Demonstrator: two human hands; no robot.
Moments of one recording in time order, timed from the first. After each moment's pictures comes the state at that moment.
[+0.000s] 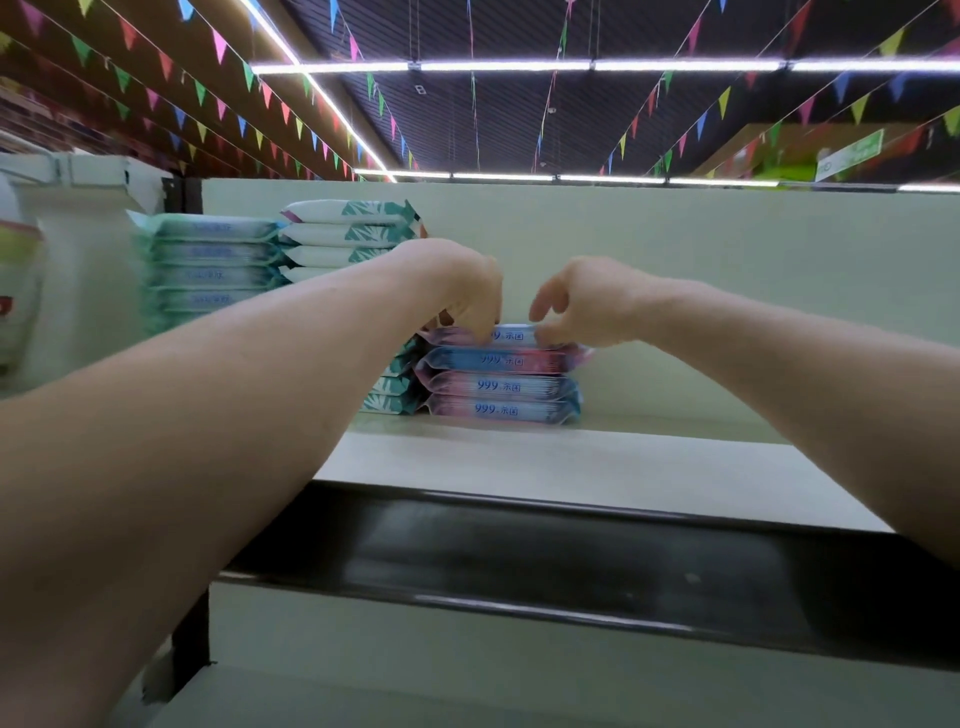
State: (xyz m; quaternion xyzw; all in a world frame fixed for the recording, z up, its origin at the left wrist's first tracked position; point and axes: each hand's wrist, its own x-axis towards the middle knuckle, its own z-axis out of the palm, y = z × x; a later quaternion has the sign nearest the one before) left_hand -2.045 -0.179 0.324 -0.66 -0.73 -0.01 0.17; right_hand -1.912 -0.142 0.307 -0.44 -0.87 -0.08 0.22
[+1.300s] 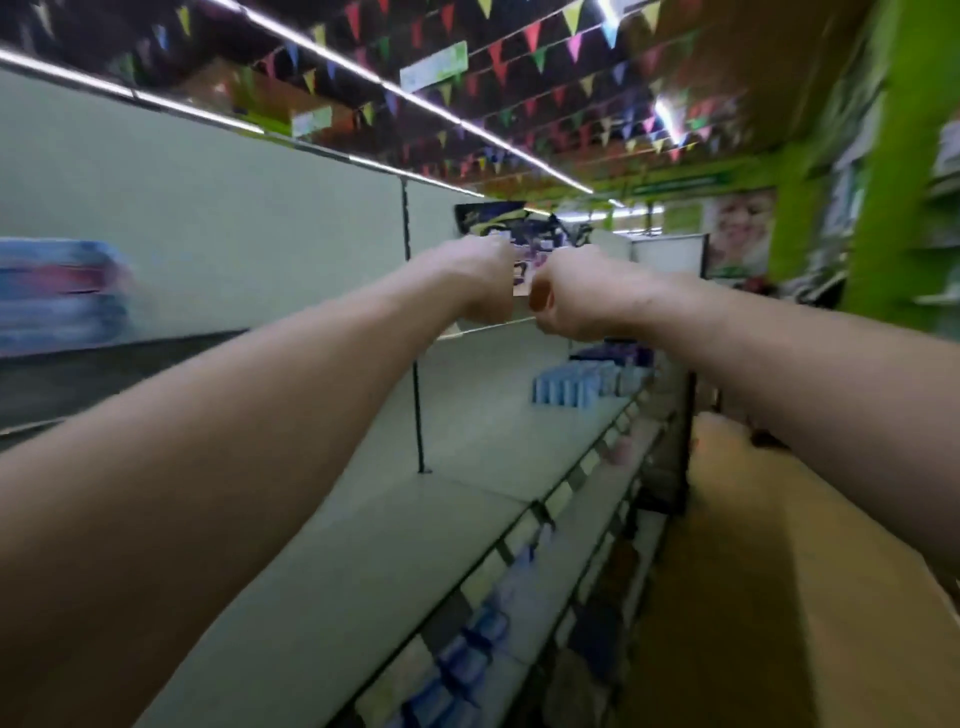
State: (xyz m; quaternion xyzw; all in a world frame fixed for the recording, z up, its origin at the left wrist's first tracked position) left_hand -1.806 -0.351 0.248 -0.93 -0.27 -0.19 0.13; right_hand -1.736 -0.448 0.232 -0.83 -0.50 -0.22 0.11
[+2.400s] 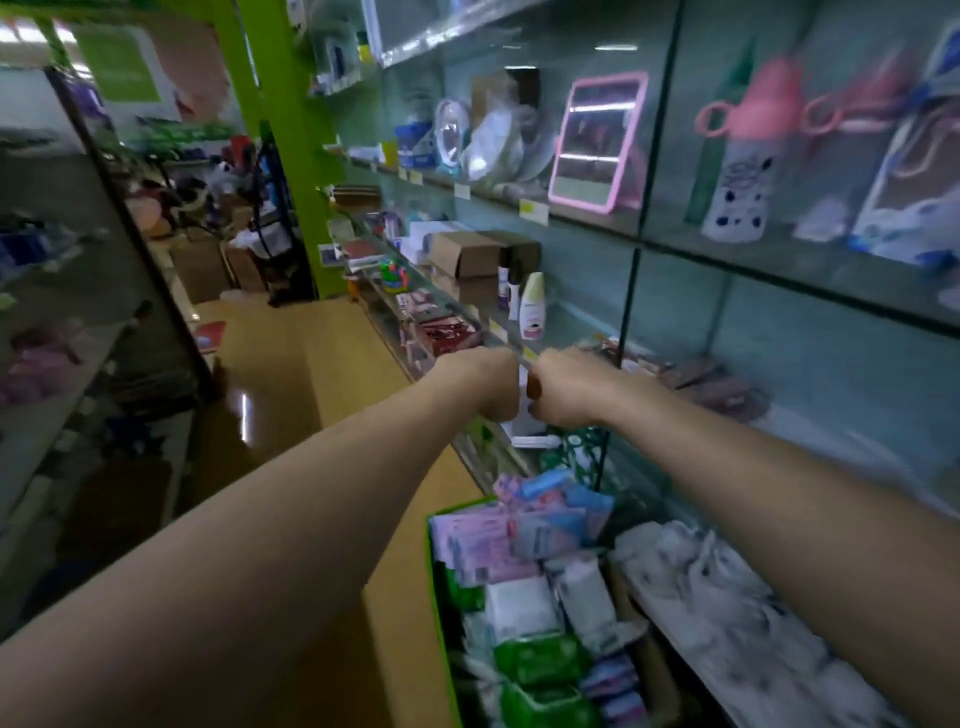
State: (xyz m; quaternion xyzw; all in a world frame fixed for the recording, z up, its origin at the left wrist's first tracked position) left_hand -1.660 -1.027 0.006 -0.96 0.27 0.09 0.05; right_hand -1.707 -1.124 0.002 -1.00 0.01 0.03 0.05
